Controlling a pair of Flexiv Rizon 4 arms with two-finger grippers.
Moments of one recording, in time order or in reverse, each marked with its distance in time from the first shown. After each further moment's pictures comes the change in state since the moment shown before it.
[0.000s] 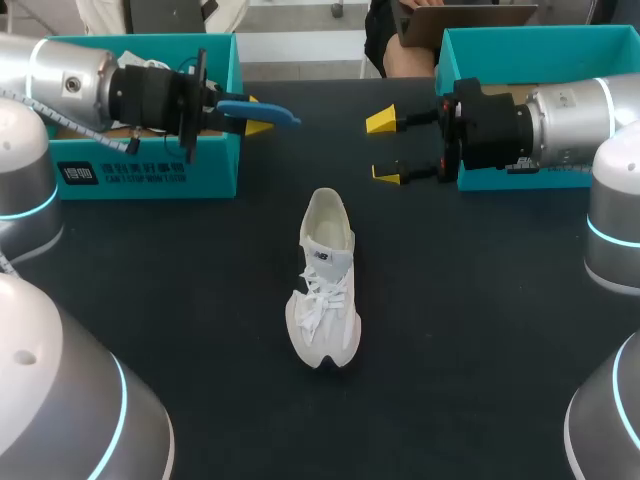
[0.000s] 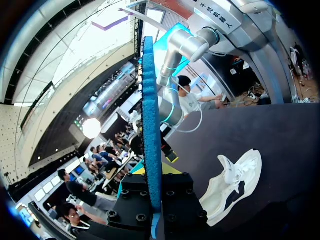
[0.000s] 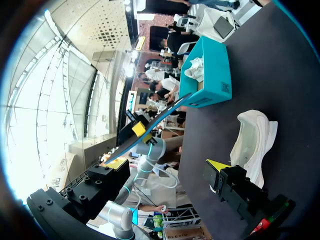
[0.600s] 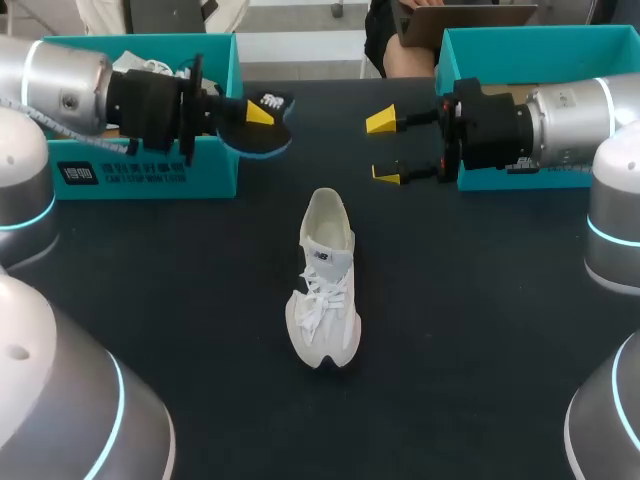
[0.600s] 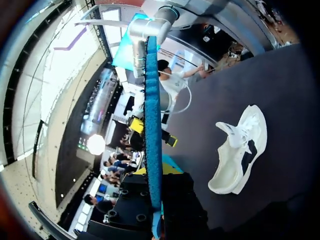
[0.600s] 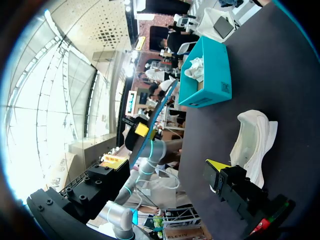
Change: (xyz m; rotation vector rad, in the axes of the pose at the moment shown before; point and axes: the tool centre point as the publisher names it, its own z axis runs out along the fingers) left arm 0.000 0.010 -0.005 -0.098 0.004 0.409; right arm 0.000 0.000 0.000 0.000 0.000 0.000
